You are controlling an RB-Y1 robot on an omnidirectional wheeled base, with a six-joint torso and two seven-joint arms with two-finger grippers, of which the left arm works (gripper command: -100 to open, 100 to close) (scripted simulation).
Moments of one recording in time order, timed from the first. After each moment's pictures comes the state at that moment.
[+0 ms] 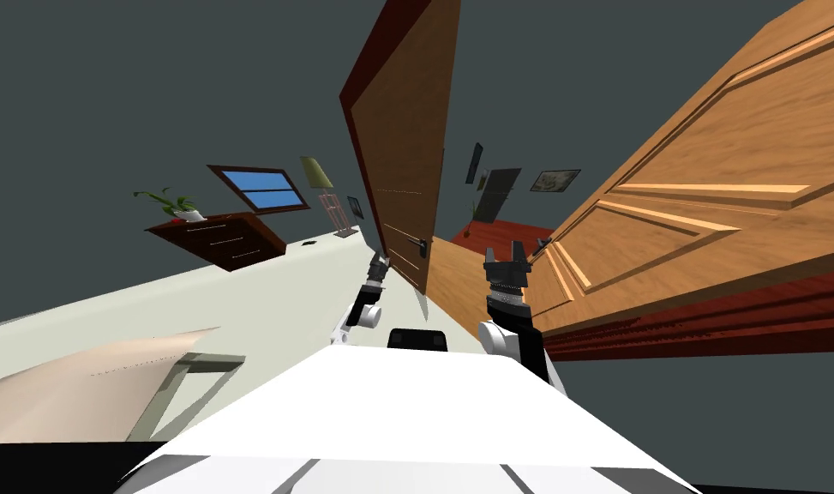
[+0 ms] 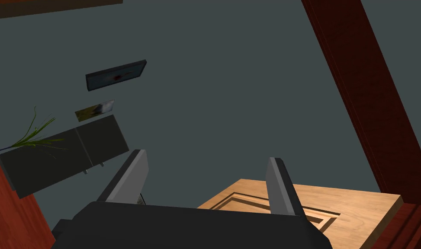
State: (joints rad) arm 0.28 0.09 -0.16 -1.87 0.02 -0.37 0.11
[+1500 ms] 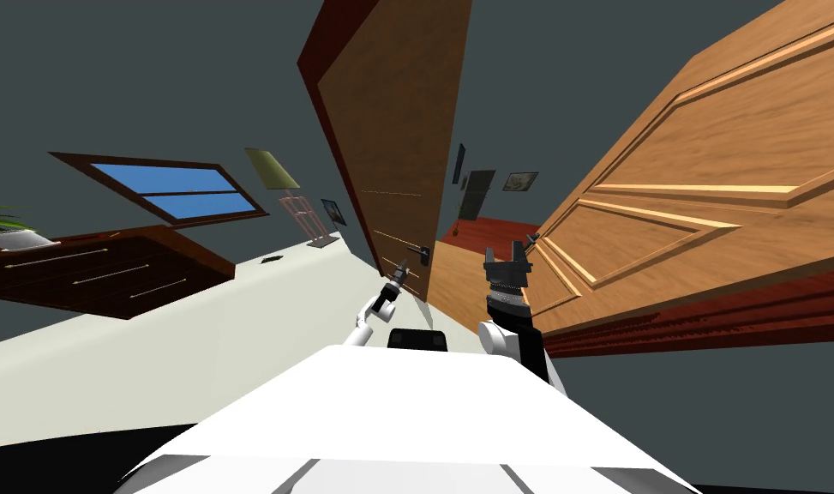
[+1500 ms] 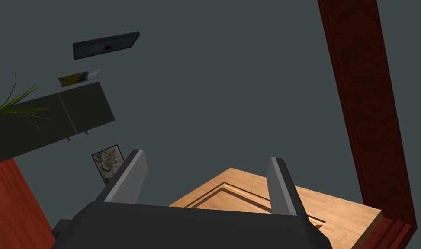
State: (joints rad) arm 0.02 0.16 -0.36 -1.45 0.03 -0.32 0.15
